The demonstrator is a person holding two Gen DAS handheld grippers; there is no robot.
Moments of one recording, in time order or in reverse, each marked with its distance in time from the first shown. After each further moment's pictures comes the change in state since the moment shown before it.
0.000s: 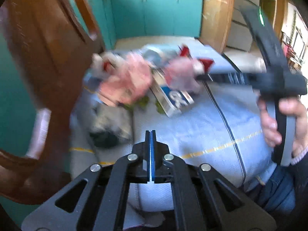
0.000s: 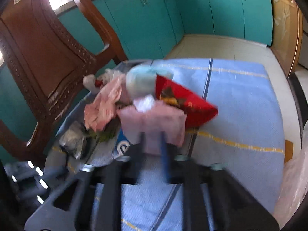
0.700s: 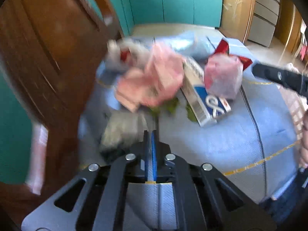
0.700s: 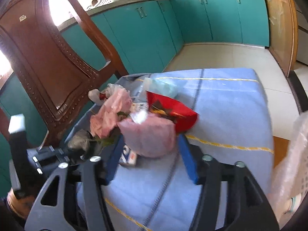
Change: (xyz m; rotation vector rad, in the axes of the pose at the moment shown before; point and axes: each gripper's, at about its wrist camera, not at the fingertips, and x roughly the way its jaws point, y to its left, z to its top) left arm 0.062 0.022 0.019 -0.069 0.156 0.090; right arm -0.025 -0.010 0.003 0.032 -0.101 0.044
